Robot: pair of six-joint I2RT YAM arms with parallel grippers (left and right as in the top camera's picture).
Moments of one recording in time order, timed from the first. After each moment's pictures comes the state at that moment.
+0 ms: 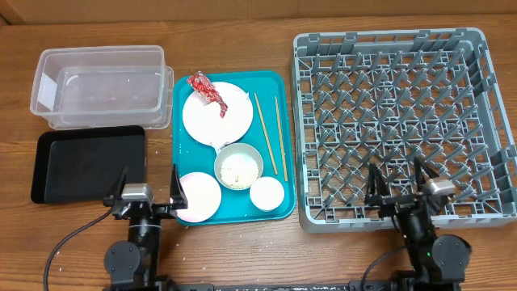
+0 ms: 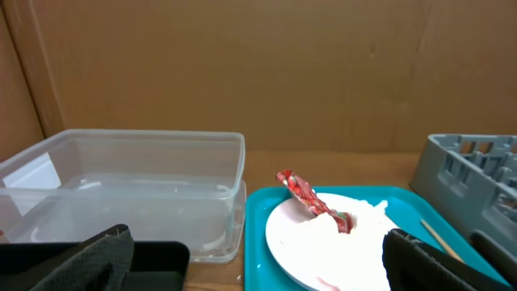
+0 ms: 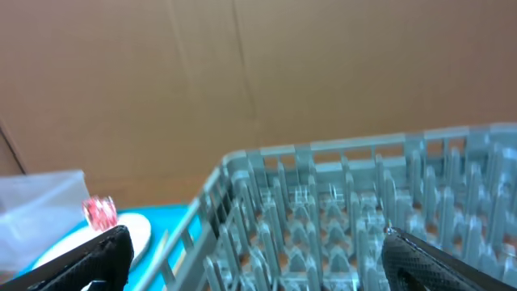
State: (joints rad) left arm 0.10 0.03 0.09 -0.05 0.09 -0.04; right arm 0.00 0.01 0.10 0.00 -0.20 0.20
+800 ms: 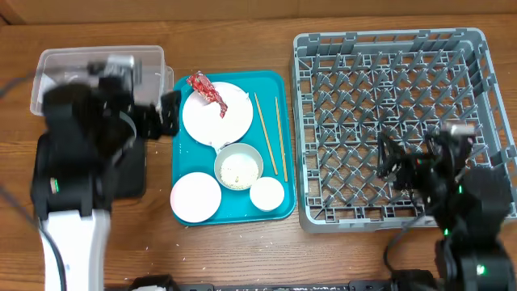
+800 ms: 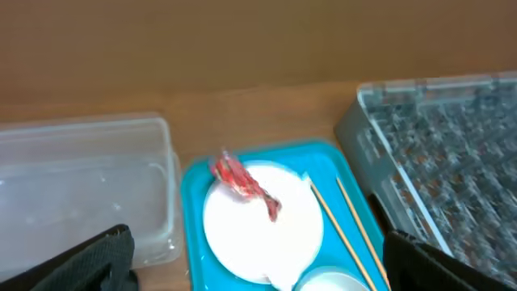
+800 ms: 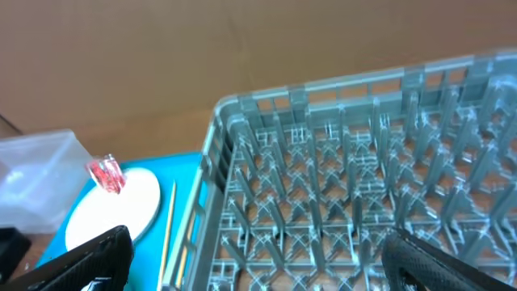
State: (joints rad) left arm 0.06 1.17 1.33 -0.74 0.31 0.02; right arm 0.00 0.66 0.77 -0.49 -0.20 0.20
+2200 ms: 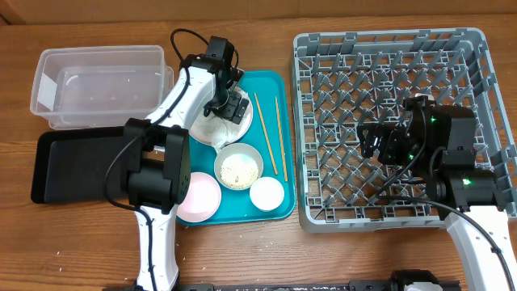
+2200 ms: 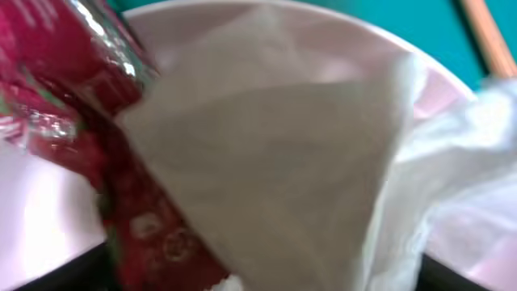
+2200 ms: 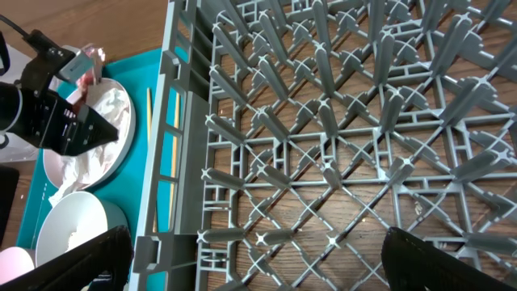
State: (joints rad) left arm -0.25 2.28 1.80 -0.91 -0.02 0.14; right arm 0.00 1.09 0.92 -0.65 -0.29 0.20
